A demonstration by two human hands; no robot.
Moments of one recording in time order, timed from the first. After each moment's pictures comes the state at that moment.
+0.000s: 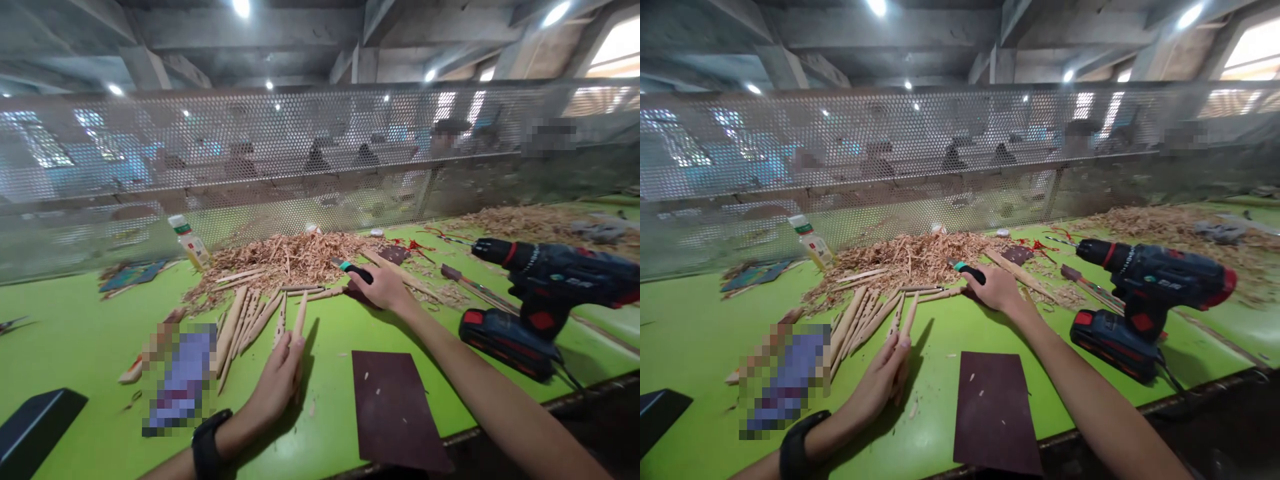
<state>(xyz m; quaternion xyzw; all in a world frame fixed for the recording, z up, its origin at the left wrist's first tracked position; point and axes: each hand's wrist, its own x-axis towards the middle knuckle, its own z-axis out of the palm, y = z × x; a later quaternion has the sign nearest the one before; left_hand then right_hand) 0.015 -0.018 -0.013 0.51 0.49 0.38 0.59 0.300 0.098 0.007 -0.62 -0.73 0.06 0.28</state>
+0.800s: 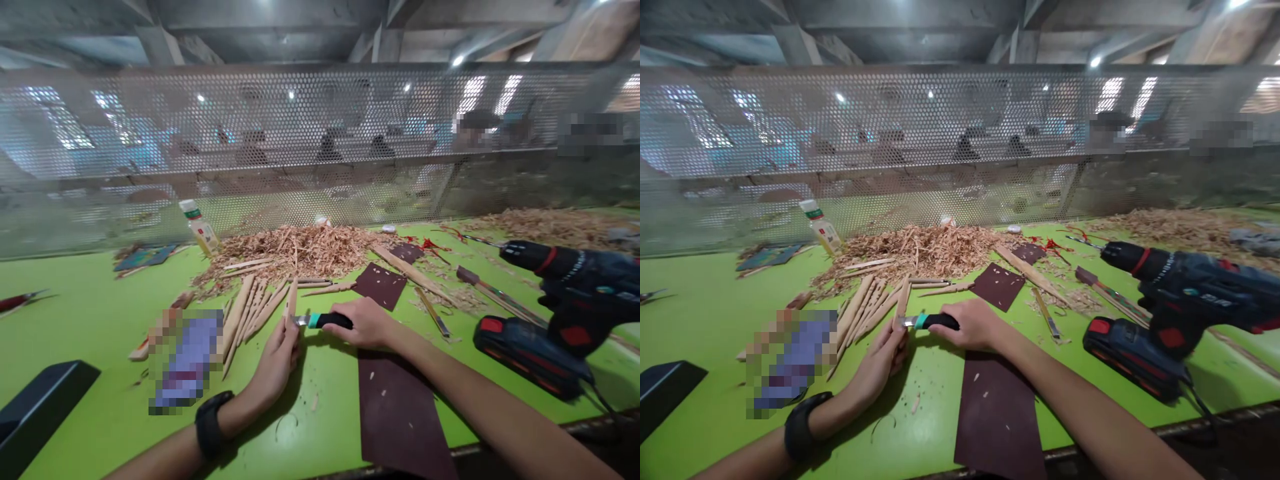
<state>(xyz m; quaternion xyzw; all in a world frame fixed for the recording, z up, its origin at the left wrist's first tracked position) 0.012 0.001 -0.012 0.44 0.50 0.44 0.60 0.237 0.051 0.001 -0.43 -0.88 0.10 0.16</state>
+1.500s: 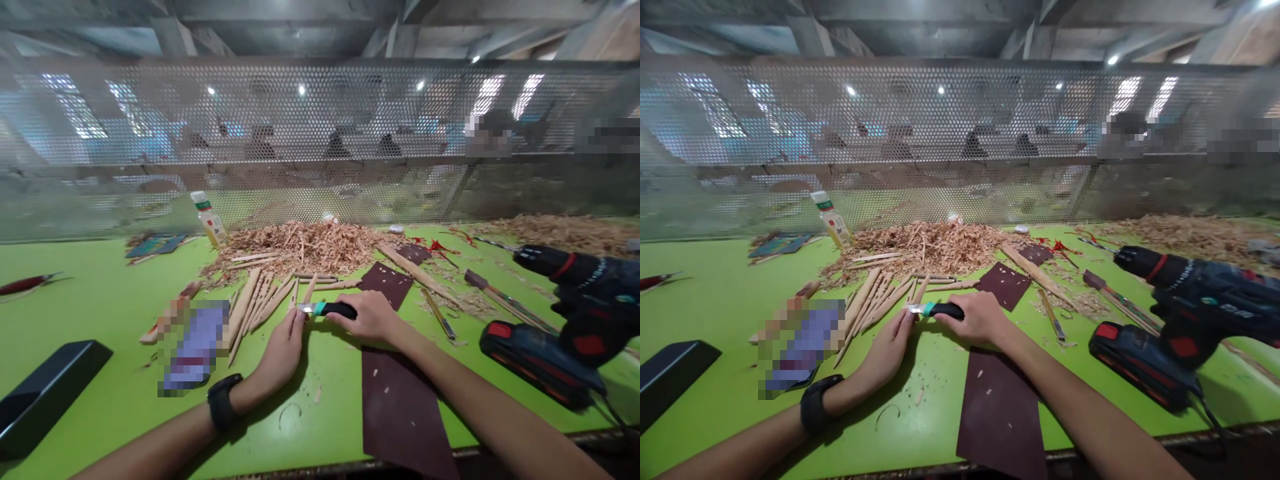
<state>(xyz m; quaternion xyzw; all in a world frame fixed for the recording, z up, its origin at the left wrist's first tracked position) 0.010 0.011 -0.012 0.60 0.55 0.44 0.37 0.235 0.053 0.001 -0.47 -0.85 0.07 0.20</state>
